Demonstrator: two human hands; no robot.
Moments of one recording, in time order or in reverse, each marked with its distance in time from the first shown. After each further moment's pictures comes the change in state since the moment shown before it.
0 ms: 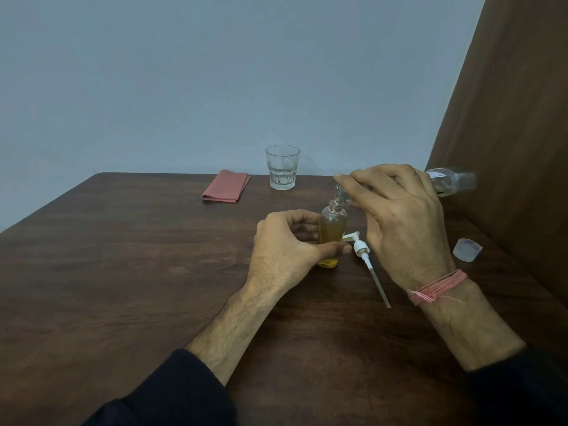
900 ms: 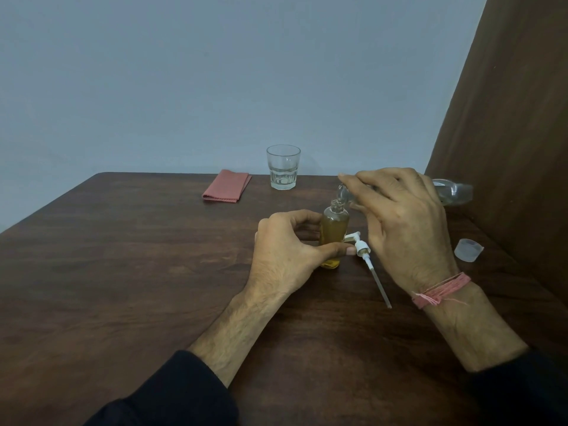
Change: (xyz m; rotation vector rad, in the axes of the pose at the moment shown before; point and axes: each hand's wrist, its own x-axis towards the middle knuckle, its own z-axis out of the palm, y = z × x) left_hand -0.006 0.004 0.001 0.083 0.037 0.079; right_hand -0.003 -0.001 -0.001 0.021 -0.017 0.036
